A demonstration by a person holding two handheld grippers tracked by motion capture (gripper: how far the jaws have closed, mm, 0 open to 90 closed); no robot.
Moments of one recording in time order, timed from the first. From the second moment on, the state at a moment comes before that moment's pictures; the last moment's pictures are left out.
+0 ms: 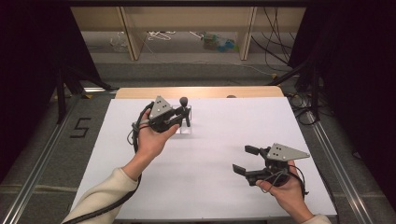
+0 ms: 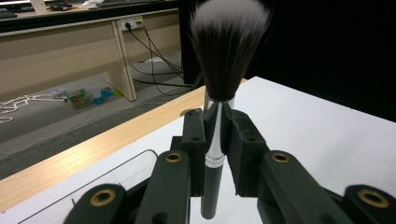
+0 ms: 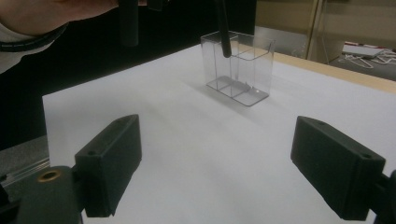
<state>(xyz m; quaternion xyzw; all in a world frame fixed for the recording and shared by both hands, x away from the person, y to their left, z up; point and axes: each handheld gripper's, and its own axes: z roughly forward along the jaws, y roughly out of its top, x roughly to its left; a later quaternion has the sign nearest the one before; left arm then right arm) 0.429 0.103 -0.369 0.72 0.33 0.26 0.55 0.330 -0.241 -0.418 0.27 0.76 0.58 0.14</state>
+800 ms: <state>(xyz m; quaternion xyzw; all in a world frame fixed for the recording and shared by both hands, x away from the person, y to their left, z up) 0.435 0.104 -0.367 0.72 0.33 0.26 0.55 0.329 -0.241 -0.417 0.27 0.76 0.57 0.14</state>
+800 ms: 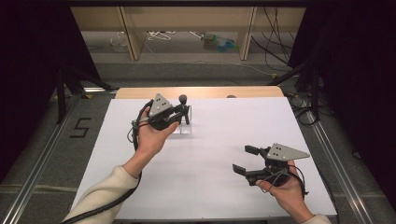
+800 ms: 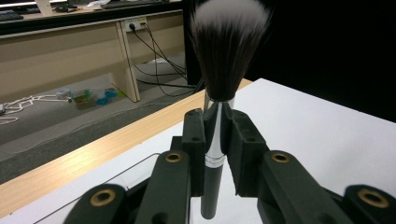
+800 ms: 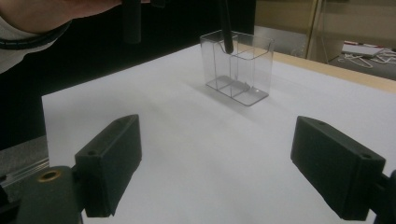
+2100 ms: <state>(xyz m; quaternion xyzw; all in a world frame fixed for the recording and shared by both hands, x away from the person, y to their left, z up) 0.444 0.103 -0.366 0.72 0.33 0.26 0.55 0.329 -0.242 -0.418 0.28 0.77 0.56 0.13</state>
